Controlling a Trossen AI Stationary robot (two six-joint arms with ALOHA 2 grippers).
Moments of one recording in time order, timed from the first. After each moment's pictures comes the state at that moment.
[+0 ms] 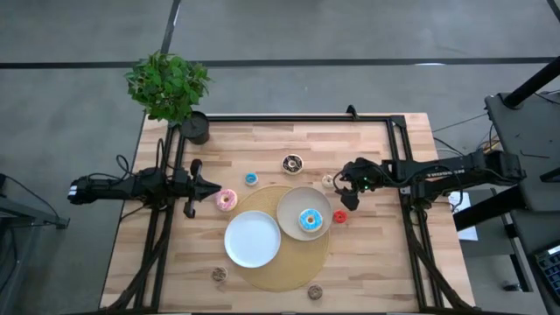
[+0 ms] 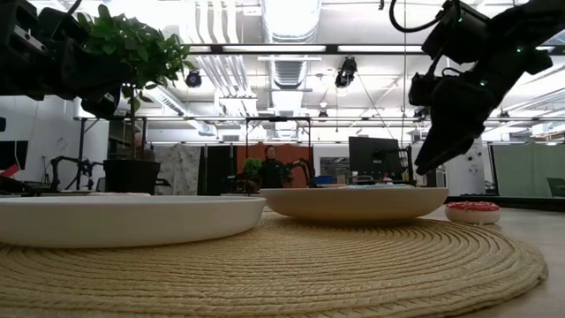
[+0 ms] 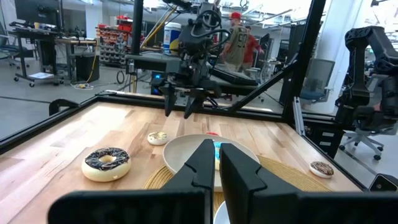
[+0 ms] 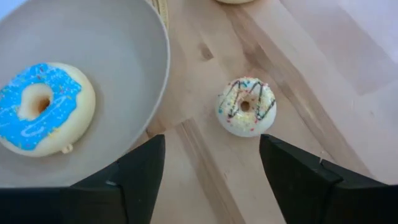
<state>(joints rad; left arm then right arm) -0.03 0.02 0.01 0.02 -0.03 -0.13 -0.11 1.07 0.45 -0.26 0.08 0.38</state>
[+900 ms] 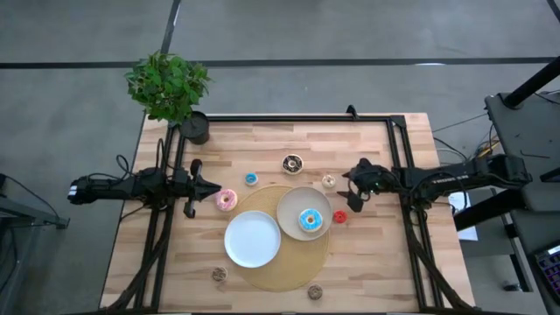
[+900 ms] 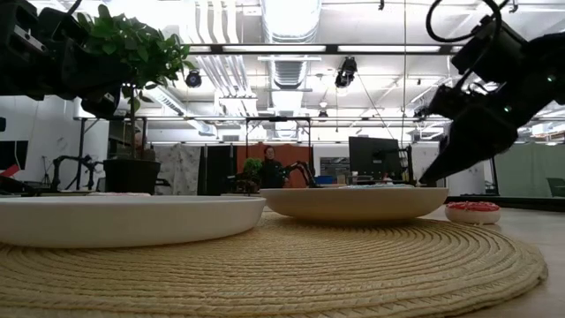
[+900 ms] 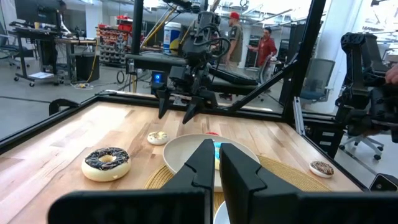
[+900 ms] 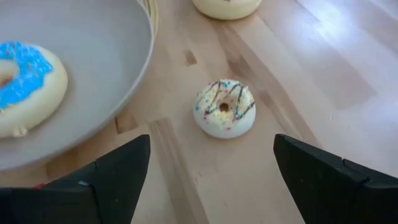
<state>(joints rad) -0.03 0.02 0.01 0.02 -0.03 -0.13 -0.11 0.96 0.20 0.06 0.16 0.23</state>
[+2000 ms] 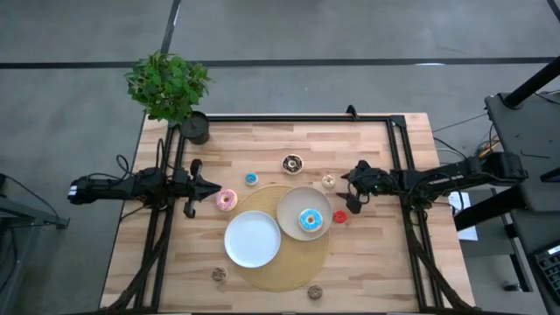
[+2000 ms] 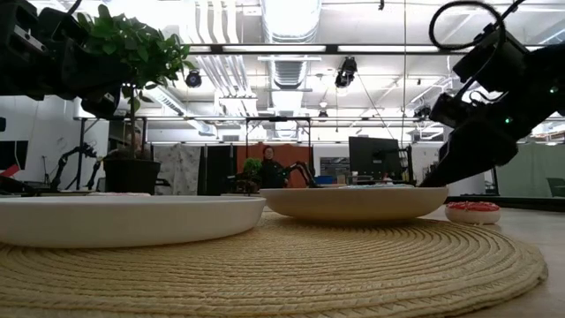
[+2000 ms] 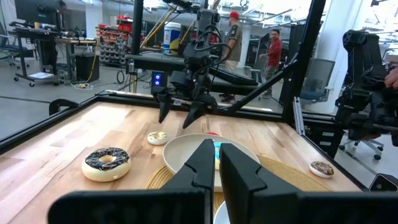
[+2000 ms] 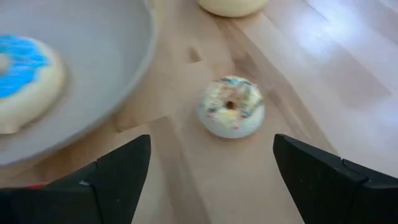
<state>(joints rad) -0.03 0.02 0.01 0.02 -0.03 -0.13 -0.09 1.04 0.15 0.20 0.18 0.23</state>
